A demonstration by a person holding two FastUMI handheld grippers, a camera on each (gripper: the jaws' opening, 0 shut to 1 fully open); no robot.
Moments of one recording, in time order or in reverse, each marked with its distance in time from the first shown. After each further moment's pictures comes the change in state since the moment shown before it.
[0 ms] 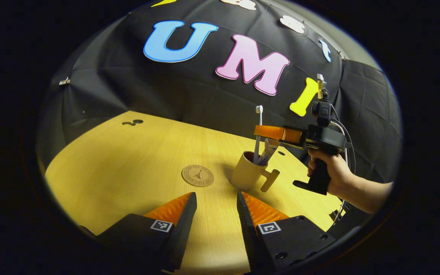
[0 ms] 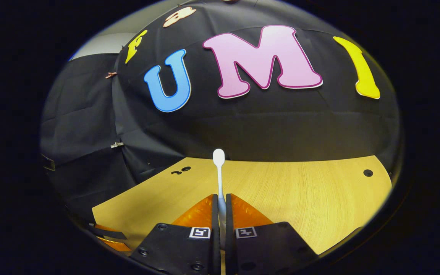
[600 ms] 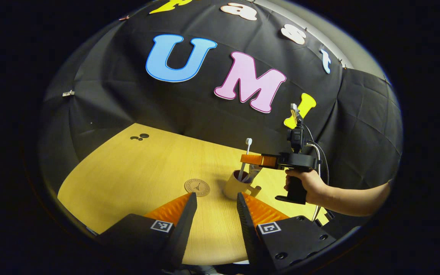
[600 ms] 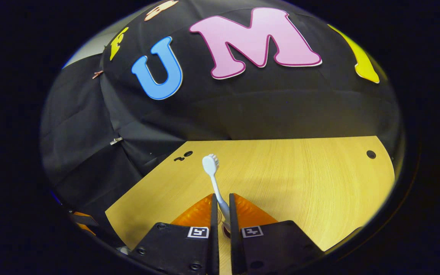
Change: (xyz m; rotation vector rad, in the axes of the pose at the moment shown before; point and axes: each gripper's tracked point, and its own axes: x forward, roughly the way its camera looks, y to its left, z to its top) left arm -0.082 -0.012 0.068 -0.046 -0.024 0.012; right arm -0.002 0.007 -0.011 0.119 0.187 -0.020
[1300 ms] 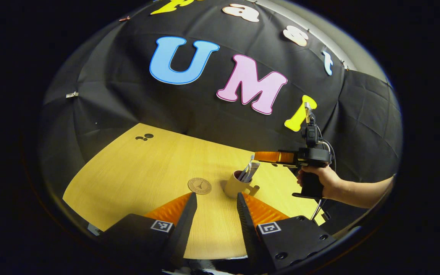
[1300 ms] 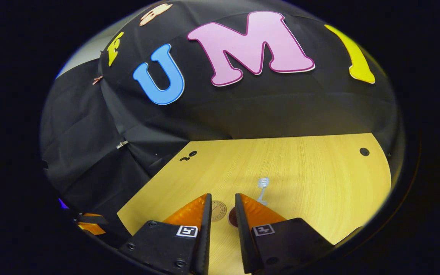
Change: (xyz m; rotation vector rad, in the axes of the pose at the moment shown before) left arm -0.018 -0.008 0.010 -0.008 0.015 0.003; right arm -0.062 0.010 0.019 -0.010 0.038 0.021
